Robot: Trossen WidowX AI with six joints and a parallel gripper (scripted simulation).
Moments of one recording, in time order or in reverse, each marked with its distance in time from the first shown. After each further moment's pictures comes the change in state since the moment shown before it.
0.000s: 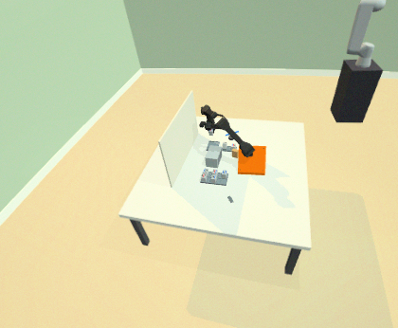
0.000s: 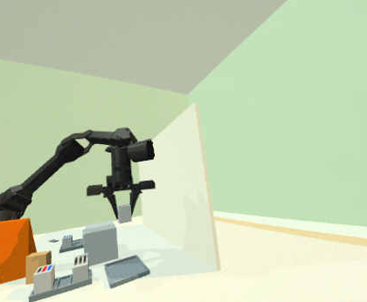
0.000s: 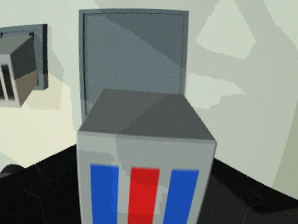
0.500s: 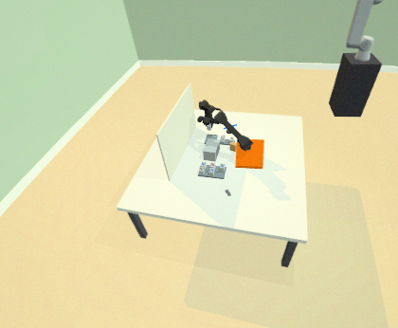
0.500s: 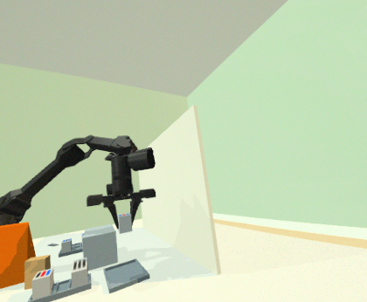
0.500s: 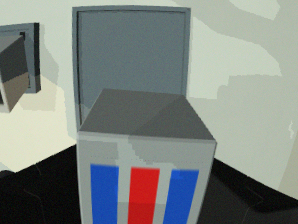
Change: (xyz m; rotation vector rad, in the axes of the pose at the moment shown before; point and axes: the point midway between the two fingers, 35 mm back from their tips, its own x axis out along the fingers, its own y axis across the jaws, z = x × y) arm 0.016 -0.002 -0.001 0.000 0.000 -0.001
